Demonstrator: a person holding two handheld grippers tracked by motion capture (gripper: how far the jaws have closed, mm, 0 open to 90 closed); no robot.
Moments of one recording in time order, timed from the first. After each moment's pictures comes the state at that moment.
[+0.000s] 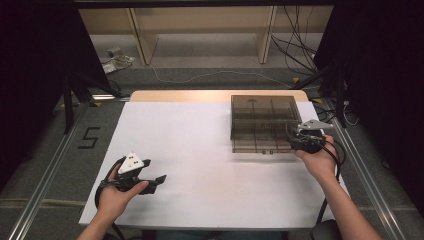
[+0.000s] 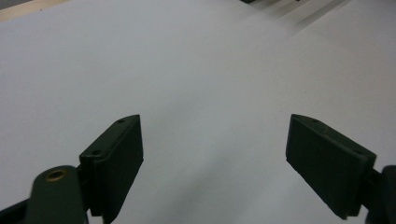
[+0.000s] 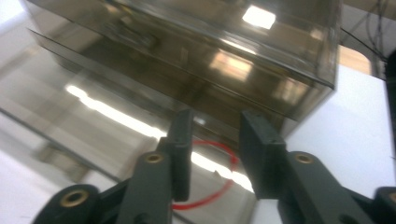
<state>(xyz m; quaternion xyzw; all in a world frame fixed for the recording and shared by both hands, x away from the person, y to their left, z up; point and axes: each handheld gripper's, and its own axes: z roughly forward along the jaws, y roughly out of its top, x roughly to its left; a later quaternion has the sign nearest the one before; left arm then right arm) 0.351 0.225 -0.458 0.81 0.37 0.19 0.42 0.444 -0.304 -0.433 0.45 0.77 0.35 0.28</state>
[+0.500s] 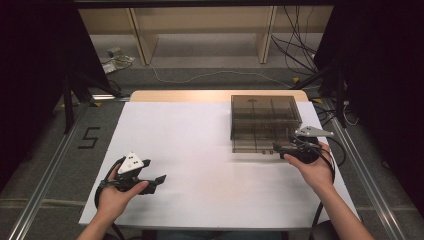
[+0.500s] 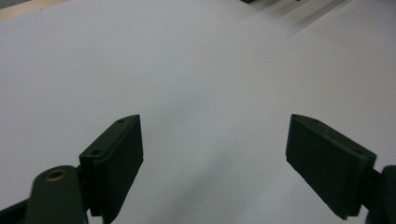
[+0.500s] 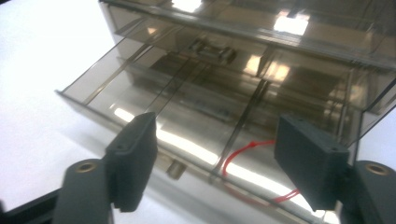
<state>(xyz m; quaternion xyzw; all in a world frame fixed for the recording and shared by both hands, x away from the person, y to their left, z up) 0.351 0.225 -0.458 0.80 0.37 0.19 0.43 0.417 -0.285 -0.432 0.46 0.75 0.41 0.23</state>
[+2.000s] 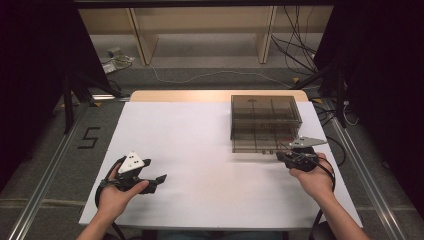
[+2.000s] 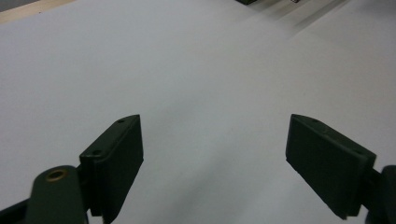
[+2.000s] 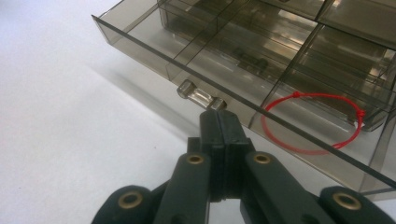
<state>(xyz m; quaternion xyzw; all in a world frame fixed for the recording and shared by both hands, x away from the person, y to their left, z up) 0.351 0.224 -0.457 0.81 0.36 0.19 0.43 0.398 -0.279 -0.443 0.42 0.81 0.36 0.19</state>
